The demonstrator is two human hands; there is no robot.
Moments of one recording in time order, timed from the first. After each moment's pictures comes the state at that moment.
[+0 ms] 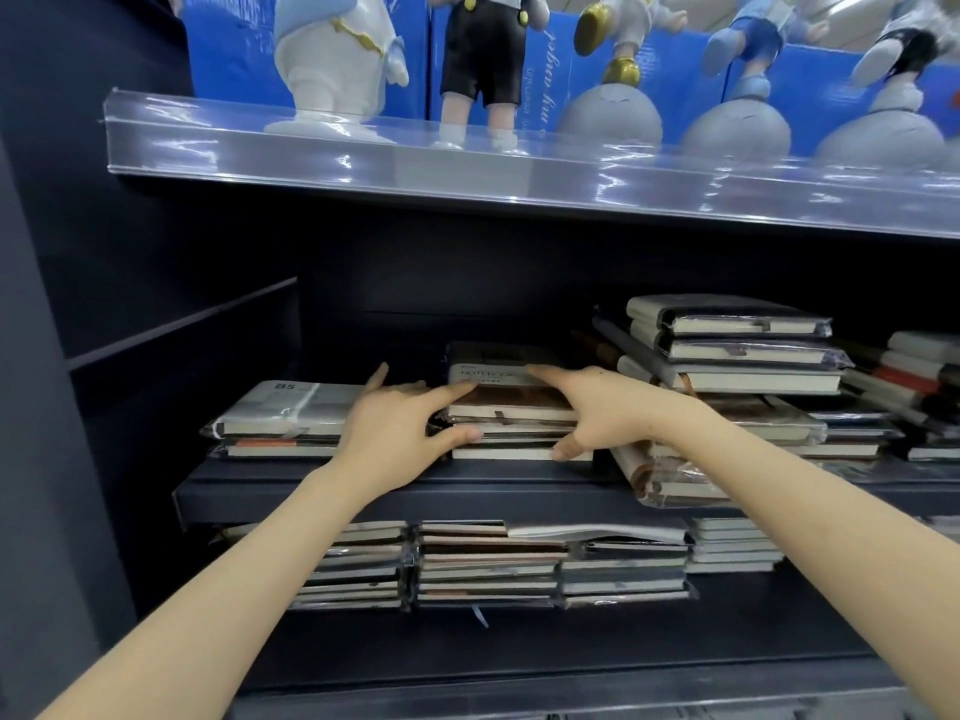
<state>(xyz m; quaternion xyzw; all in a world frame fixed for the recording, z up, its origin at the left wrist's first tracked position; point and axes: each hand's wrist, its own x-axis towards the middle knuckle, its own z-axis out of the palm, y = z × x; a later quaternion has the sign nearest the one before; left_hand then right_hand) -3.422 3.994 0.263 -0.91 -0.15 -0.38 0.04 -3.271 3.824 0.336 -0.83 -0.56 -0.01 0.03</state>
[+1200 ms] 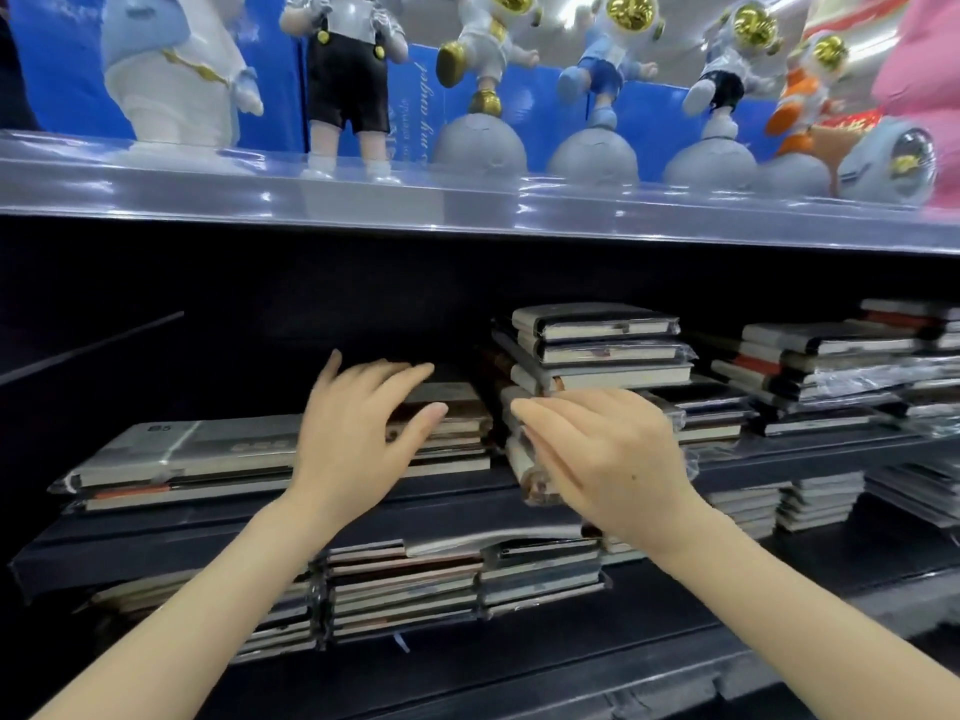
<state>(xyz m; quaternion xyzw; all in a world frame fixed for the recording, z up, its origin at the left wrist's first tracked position) -3.398 3.923 0.294 -0.87 -0.07 -0.49 0.02 -3.288 3.714 0.305 -0.59 -0.57 -0.55 0.14</state>
